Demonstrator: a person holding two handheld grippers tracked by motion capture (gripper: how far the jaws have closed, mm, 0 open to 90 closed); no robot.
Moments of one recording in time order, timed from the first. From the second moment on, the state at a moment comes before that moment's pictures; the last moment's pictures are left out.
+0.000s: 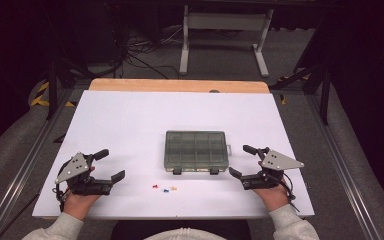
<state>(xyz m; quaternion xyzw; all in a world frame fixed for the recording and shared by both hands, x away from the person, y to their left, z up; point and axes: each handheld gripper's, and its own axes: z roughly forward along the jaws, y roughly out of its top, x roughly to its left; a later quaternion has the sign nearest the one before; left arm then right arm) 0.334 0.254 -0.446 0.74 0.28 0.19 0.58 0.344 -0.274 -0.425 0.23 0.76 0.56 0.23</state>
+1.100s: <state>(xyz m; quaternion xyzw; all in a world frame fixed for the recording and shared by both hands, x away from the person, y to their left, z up) 0.336 0.255 -0.445 0.74 0.29 0.17 0.59 0.344 -0.275 -0.424 0.23 0.76 0.56 0.24</state>
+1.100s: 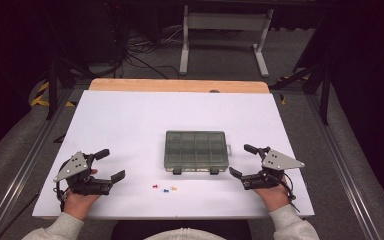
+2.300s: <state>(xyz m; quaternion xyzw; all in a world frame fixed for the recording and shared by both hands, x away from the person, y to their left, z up) 0.370 0.165 -0.428 0.76 0.24 0.12 0.59 0.363 -0.252 -0.415 0.21 0.77 0.57 0.20</state>
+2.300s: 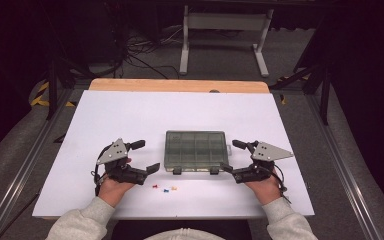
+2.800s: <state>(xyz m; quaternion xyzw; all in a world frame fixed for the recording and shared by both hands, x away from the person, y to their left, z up) 0.390 0.149 -0.429 0.78 0.22 0.08 0.57 0.376 -0.241 -0.410 0.21 0.78 0.56 0.19</state>
